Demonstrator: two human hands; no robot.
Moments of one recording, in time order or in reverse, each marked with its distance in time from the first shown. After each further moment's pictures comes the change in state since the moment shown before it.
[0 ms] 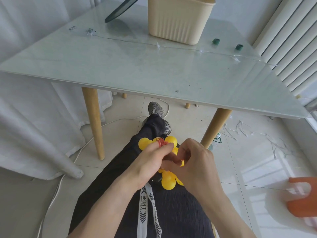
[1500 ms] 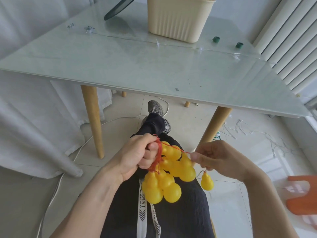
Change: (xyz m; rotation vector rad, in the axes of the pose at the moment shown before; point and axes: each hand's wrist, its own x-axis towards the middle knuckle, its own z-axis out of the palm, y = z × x) left_hand 0.001 0.010 -0.030 -0.070 -0.004 -0.067; right_hand 0.034 0.032 -0.070 0.023 -0.582 0.187
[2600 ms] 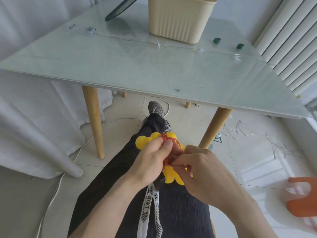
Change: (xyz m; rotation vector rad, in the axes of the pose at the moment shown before) left_hand -0.005 -0.013 0.031 0.074 -0.004 0.245; right_hand -0.016 -0.032 0.055 -0.381 0.247 -0.345
